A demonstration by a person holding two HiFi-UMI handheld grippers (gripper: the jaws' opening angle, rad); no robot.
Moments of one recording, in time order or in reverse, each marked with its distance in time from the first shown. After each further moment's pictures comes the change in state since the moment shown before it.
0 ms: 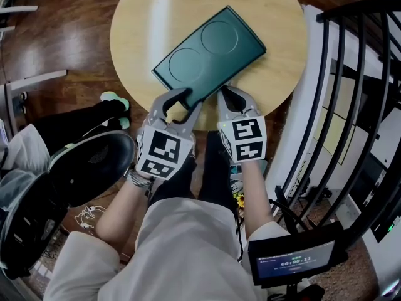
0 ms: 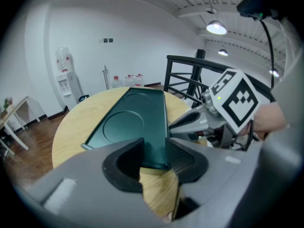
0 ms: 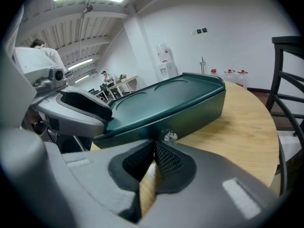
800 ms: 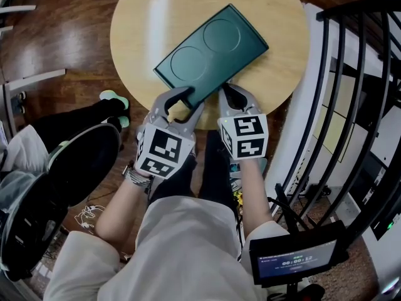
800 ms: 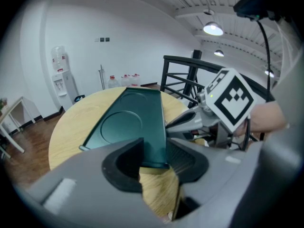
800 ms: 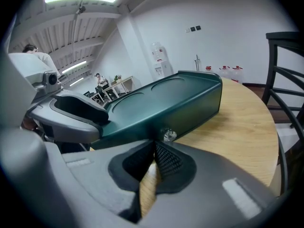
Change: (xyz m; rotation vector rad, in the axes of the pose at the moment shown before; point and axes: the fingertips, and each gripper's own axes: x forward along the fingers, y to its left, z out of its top) left arm 0.000 -0.002 -0.003 0.021 -0.003 -0.047; right arm 0.004 0.000 -0.001 0.064 0.006 -0.031
